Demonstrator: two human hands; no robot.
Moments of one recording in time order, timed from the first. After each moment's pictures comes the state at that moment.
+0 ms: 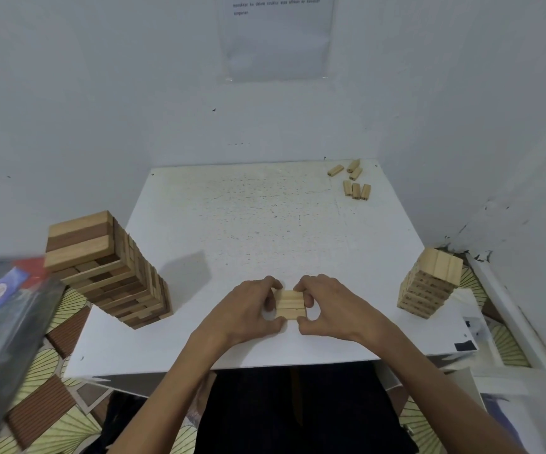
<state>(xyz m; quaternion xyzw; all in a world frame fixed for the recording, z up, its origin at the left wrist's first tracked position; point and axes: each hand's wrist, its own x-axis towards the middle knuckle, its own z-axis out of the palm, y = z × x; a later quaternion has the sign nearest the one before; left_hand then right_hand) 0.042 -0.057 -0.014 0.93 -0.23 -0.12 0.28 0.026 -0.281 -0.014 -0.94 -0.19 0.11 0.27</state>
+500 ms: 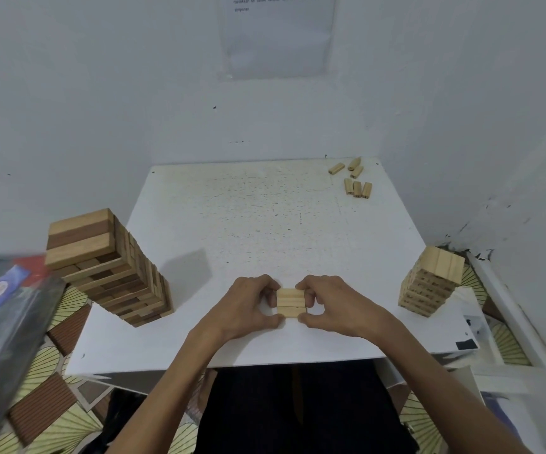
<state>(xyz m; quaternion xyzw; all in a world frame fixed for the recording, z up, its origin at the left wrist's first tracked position) 0.045 -0.055 -0.013 0.90 -0.20 -0.13 0.36 0.031 -0.285 -0.014 -0.93 -0.18 0.14 0.29</state>
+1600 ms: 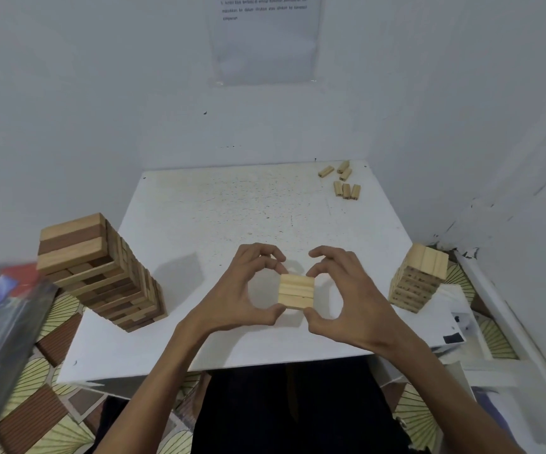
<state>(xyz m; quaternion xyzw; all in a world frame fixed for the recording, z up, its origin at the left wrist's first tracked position) 0.042 -0.056 0.030 0.83 -0.31 -0.03 0.46 -0.013 -0.295 0.036 -0.91 -0.18 -0.08 0.37</state>
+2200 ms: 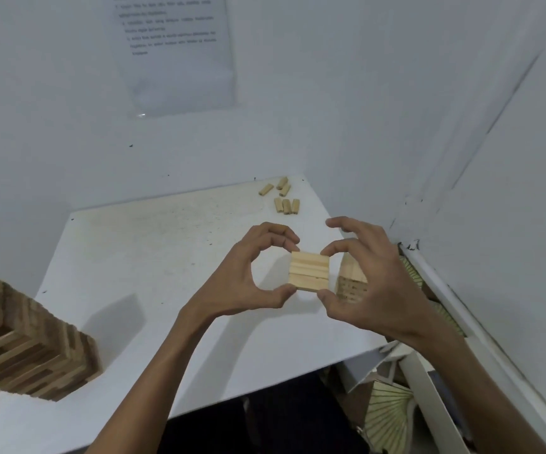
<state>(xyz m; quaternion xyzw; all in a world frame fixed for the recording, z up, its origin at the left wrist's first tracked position) 0.074 -0.160 0.089 0.75 -0.42 -0.06 0.51 -0.029 -0.383 0.103 -0.93 -0.11 -0.21 0.29</state>
